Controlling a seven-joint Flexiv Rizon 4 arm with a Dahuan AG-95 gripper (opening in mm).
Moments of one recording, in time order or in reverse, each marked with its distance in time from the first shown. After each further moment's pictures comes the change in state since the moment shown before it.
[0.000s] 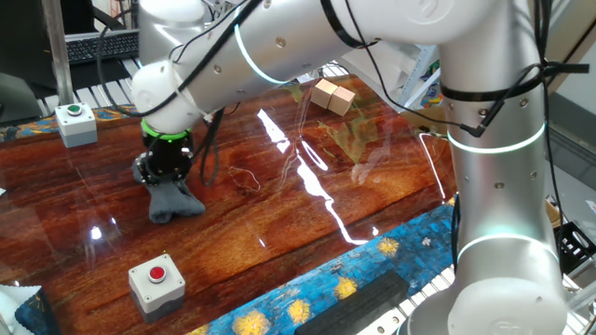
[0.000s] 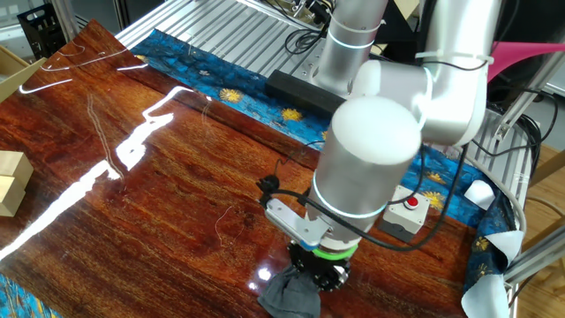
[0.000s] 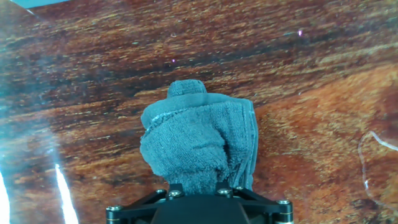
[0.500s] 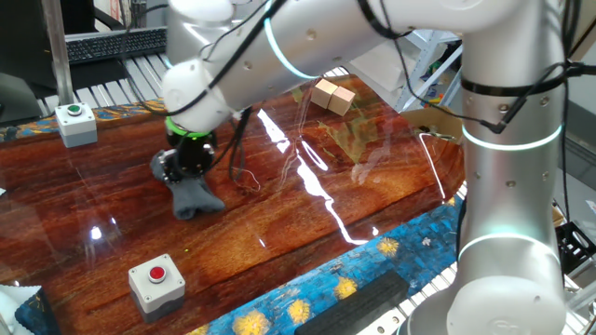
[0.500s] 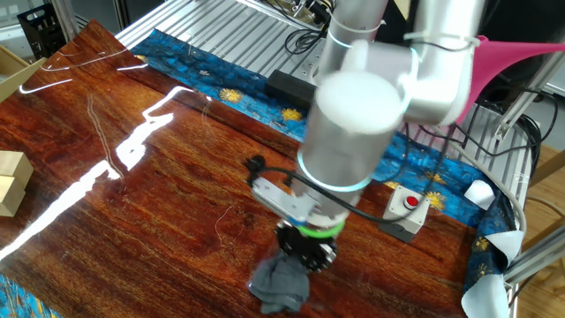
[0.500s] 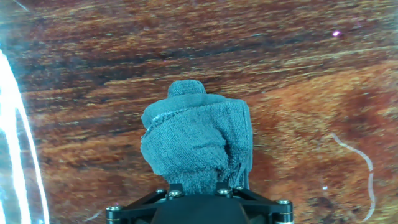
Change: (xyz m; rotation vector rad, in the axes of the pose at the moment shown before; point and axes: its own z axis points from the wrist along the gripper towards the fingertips) arm 0.009 -0.040 -0.013 0.001 0.004 -0.056
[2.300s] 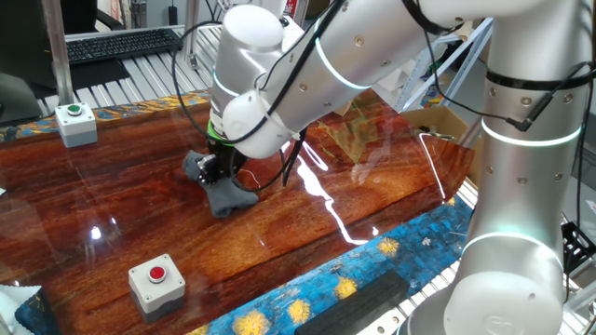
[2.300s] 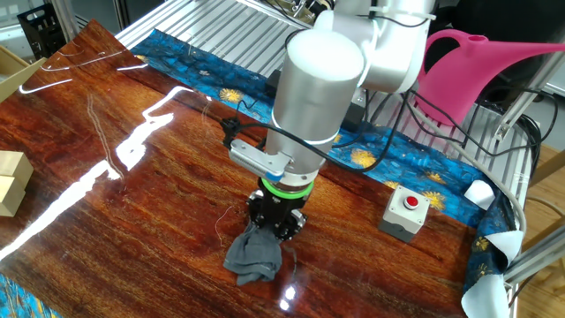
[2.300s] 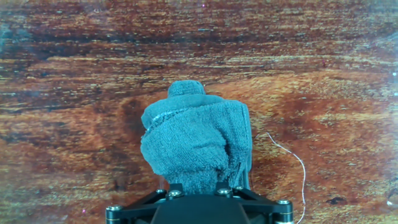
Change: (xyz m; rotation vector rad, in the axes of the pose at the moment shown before) arm 0.009 -0.071 0.010 0.016 -0.086 -0.102
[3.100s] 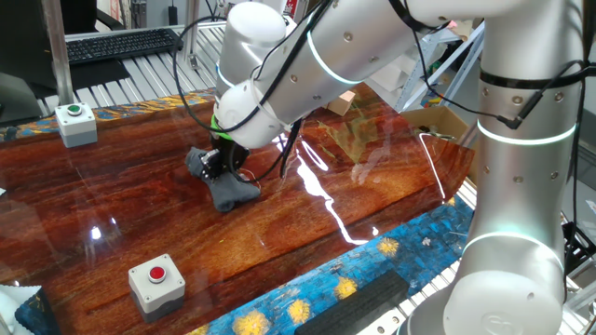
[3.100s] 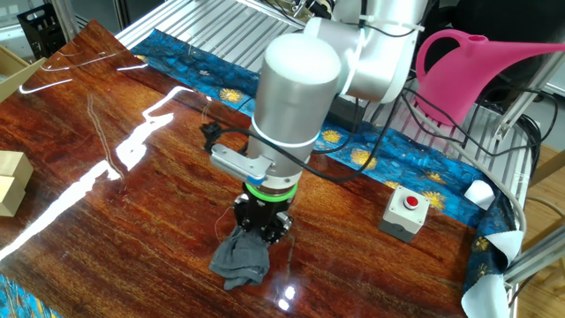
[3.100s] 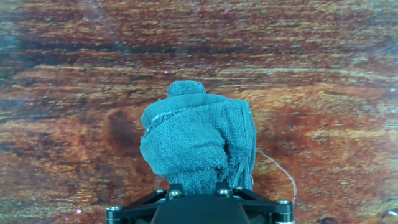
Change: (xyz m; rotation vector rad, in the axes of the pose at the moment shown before) arm -0.016 -0.018 0.004 -0.009 0.012 -0.032
